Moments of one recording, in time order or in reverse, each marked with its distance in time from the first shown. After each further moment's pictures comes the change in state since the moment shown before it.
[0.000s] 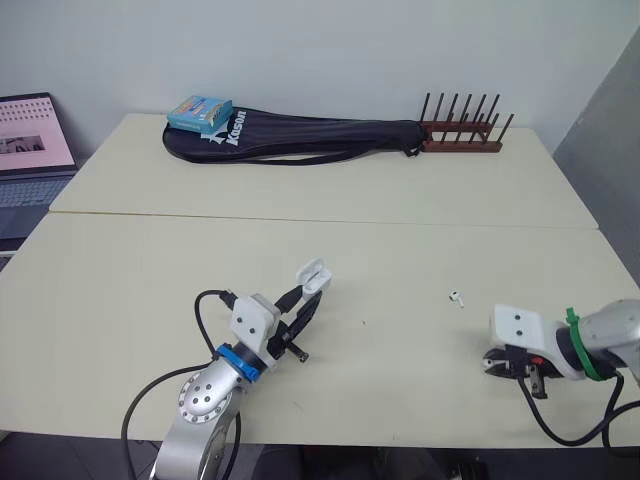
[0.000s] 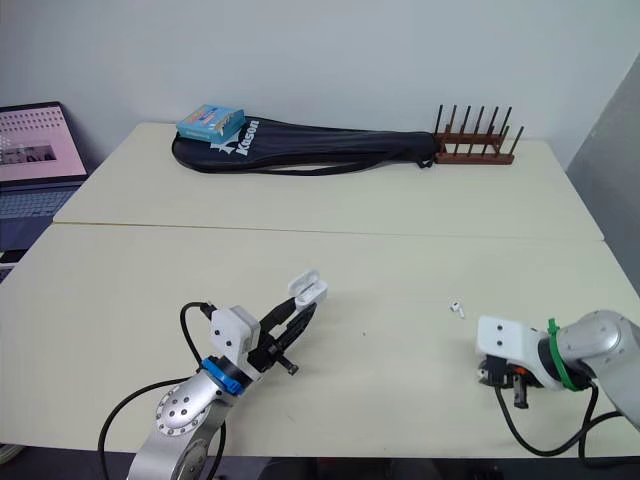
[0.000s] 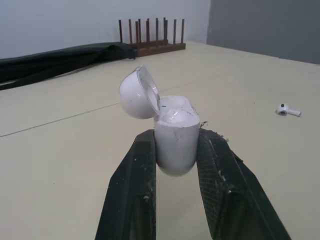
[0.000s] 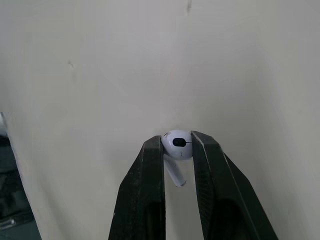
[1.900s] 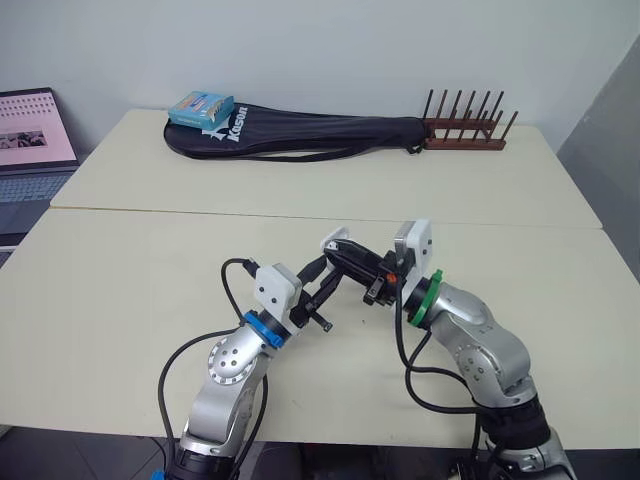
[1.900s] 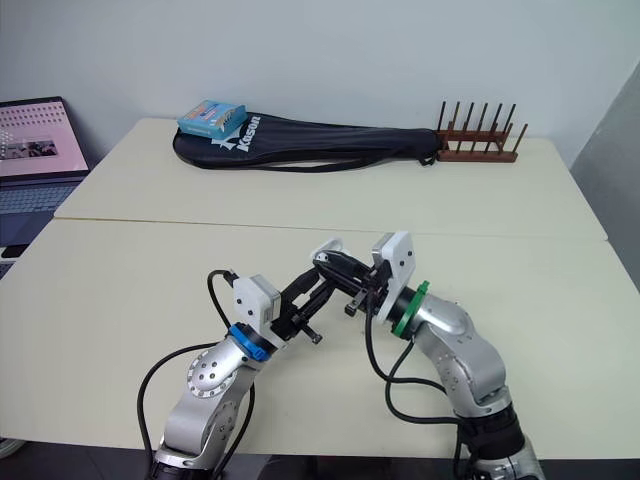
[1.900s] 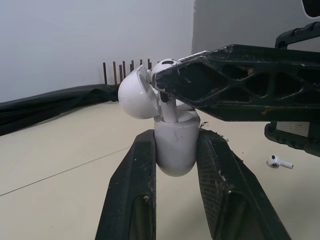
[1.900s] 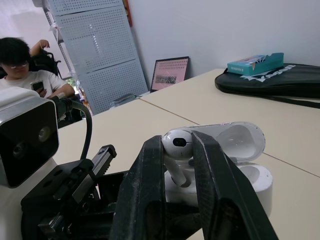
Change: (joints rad) left arm -0.191 -0.090 -0.041 0.090 -0.002 -0.019 -0.009; right arm -0.217 1.050 0.132 0.153 0.196 -0.233 -0.603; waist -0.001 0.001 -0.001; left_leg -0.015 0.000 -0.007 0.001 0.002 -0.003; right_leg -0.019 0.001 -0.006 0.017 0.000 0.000
